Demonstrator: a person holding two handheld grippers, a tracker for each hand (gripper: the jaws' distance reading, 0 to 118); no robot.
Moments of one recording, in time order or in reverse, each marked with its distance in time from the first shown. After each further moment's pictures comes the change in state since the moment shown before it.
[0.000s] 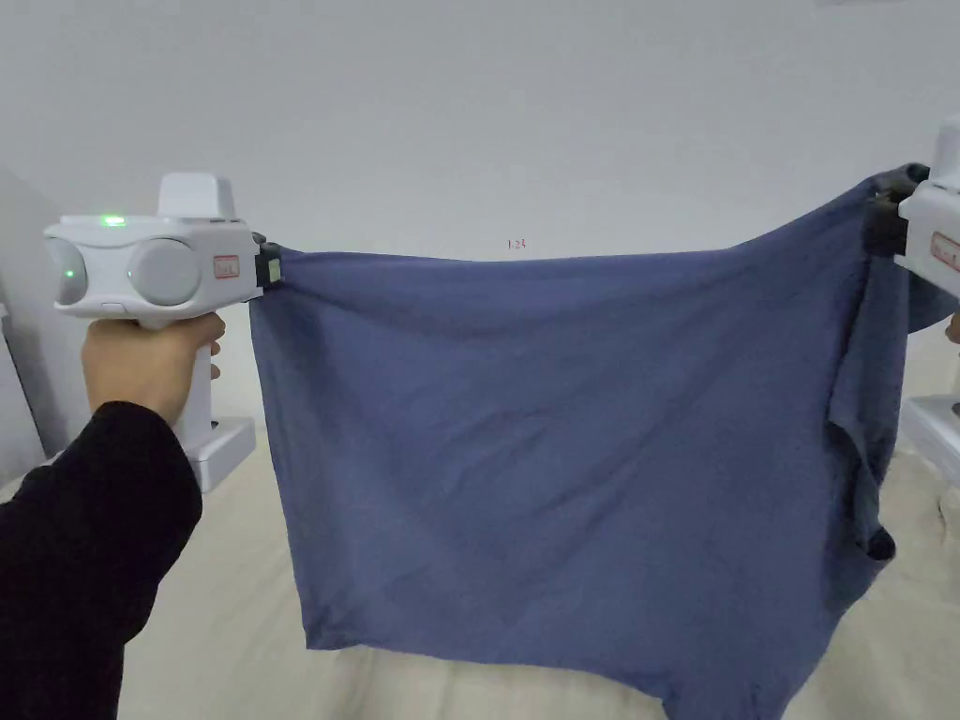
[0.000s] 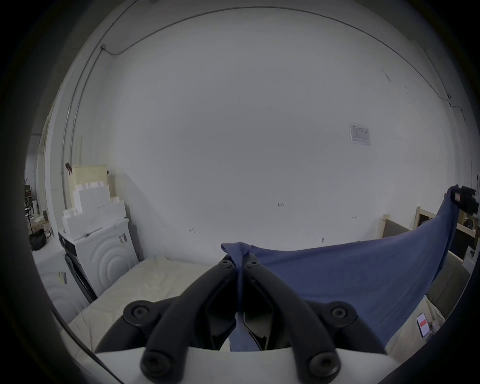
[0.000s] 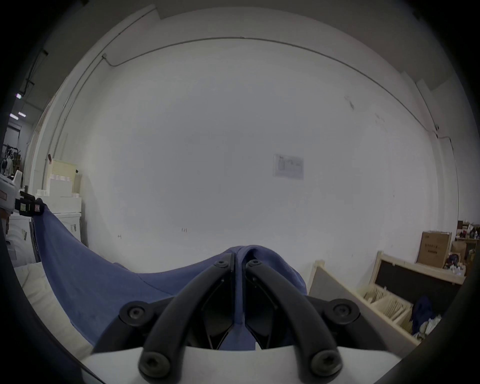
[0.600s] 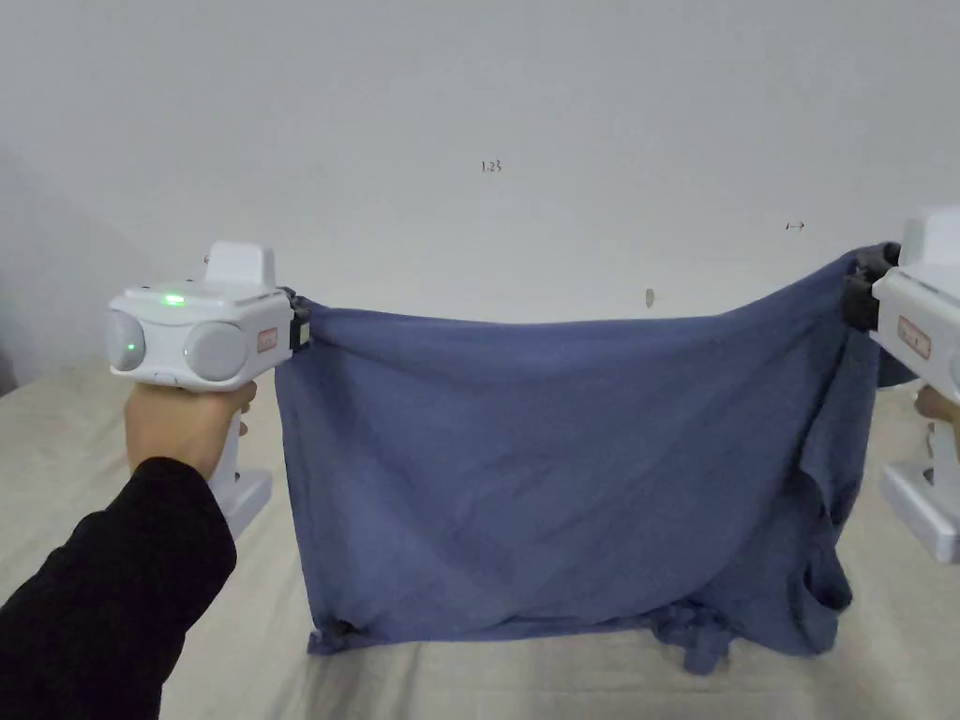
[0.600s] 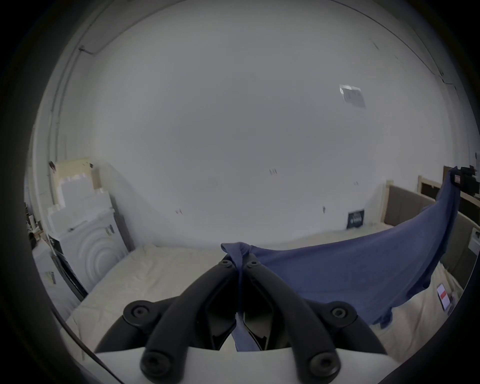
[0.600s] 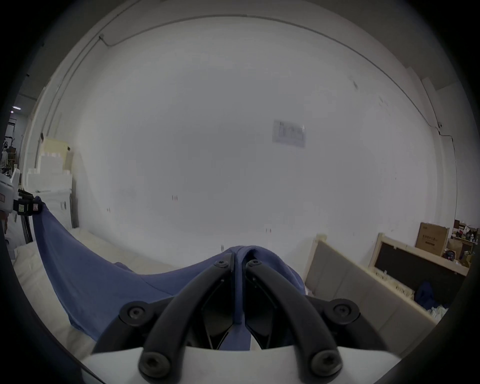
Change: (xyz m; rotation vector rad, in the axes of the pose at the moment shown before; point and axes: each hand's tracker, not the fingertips) left arm 0.056 -0.145 -0.100 -0.154 -0.065 -0.098; right arm -0.001 -0.158 -0.051 -0.181 -0.026 0.007
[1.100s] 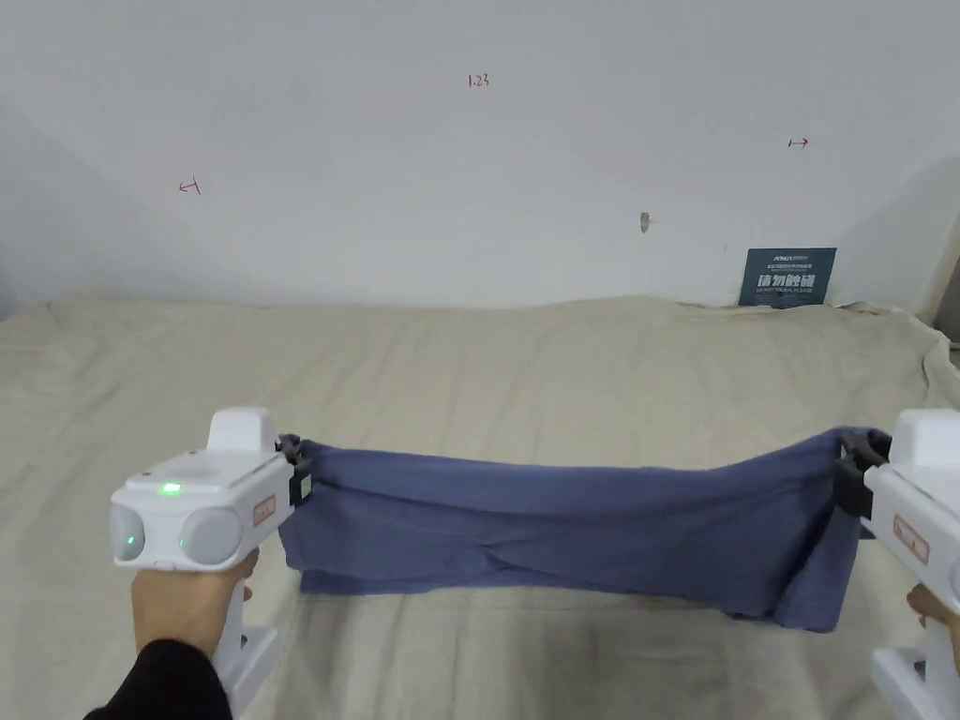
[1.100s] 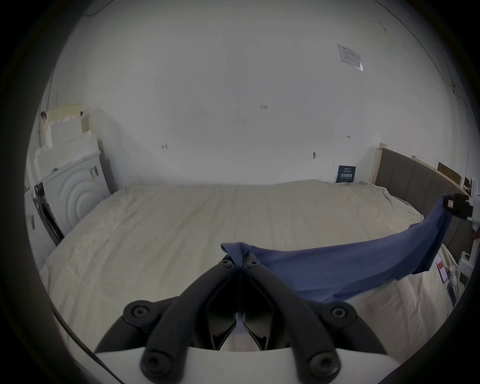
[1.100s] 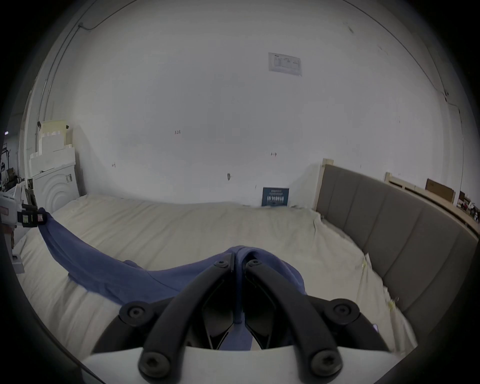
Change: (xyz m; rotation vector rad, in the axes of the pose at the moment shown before) left arm 0.010 -0.188 0.028 -0.180 -0.048 0.102; right arm -0.007 -0.176 0.059 -0.241 0.070 -0.088
